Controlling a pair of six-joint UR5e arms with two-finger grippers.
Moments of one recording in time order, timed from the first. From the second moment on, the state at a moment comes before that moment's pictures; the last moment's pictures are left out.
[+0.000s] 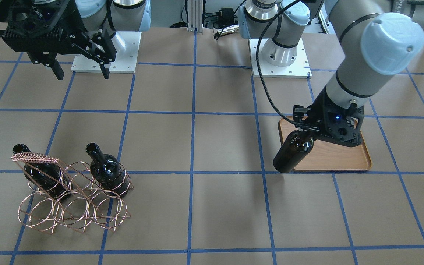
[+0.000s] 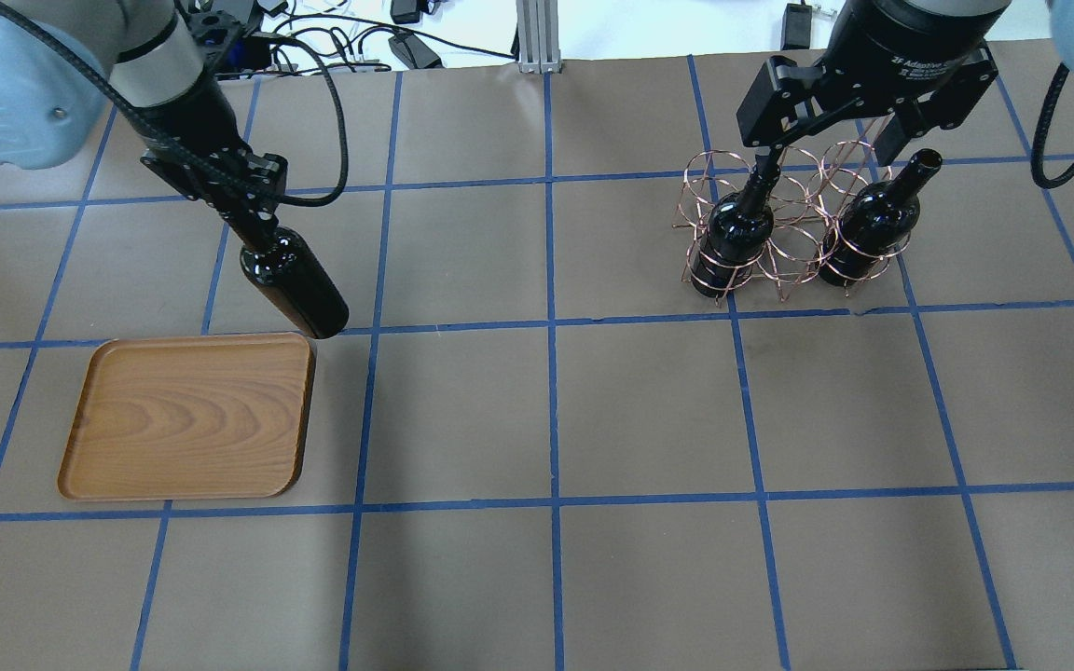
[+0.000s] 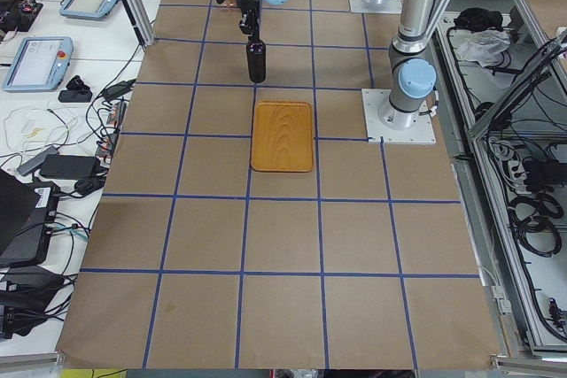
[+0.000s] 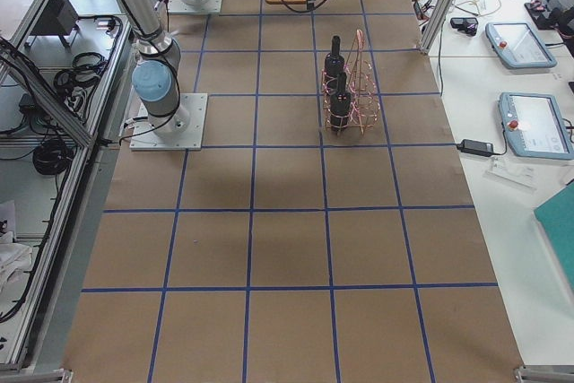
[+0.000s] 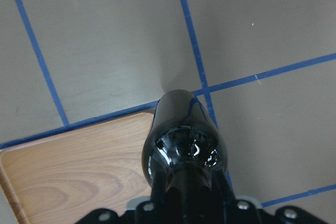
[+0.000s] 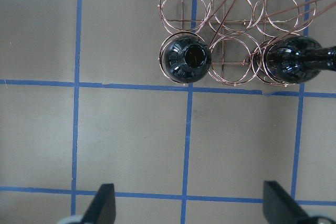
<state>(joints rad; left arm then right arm) -1.45 -1.73 -1.53 -1.52 1.59 0.37 1.60 -1.61 1.47 -1.55 -1.56 -0.02</state>
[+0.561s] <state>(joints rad) -1.26 -1.65 -1.66 -1.53 1.65 0.62 1.60 -1.61 1.47 -1.57 -1.61 -0.04</state>
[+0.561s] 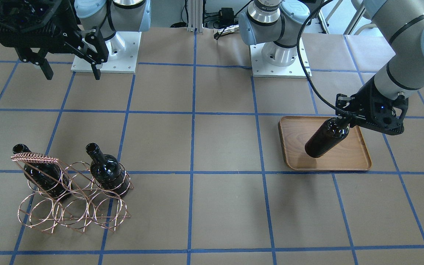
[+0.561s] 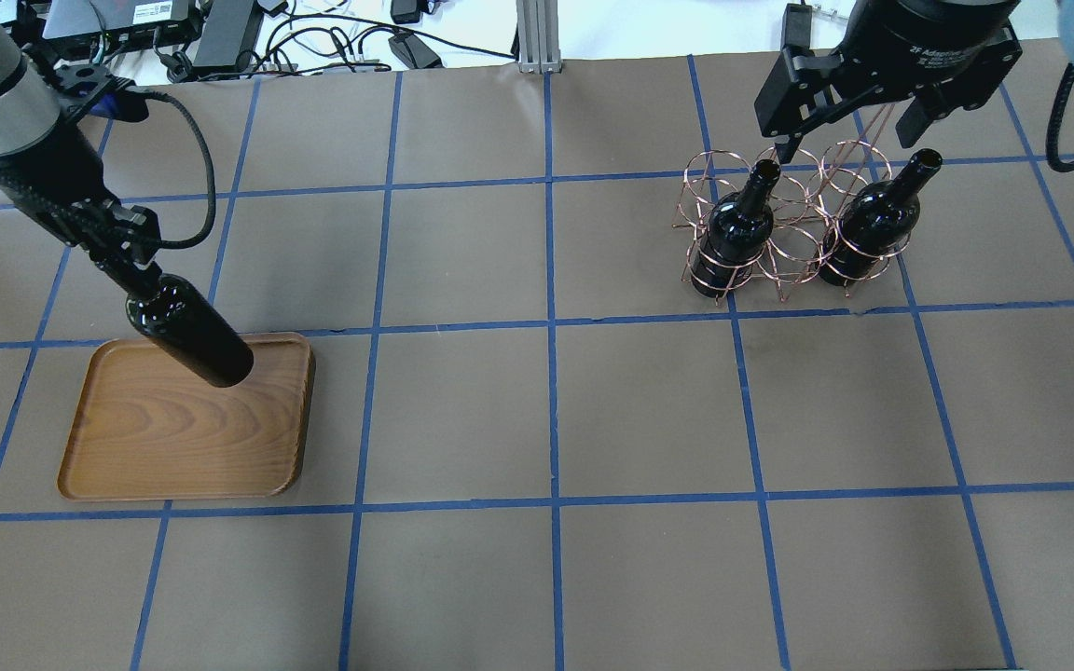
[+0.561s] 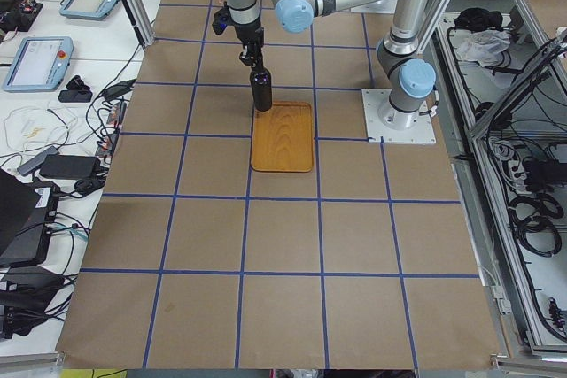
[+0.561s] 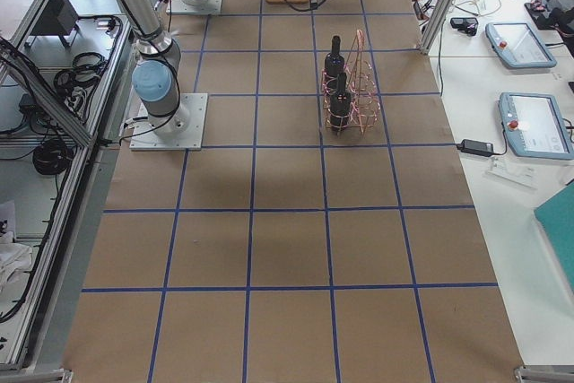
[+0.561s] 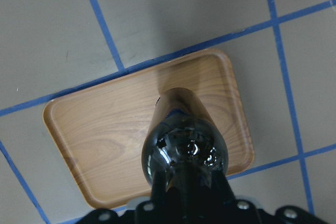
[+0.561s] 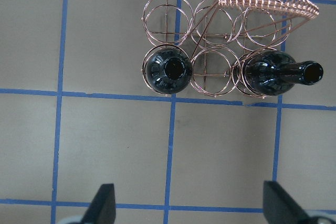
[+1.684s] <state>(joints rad) -1.15 -1.59 -1.80 -1.44 1.68 0.70 1.61 -1.61 1.47 -1.59 -1.61 -0.02</state>
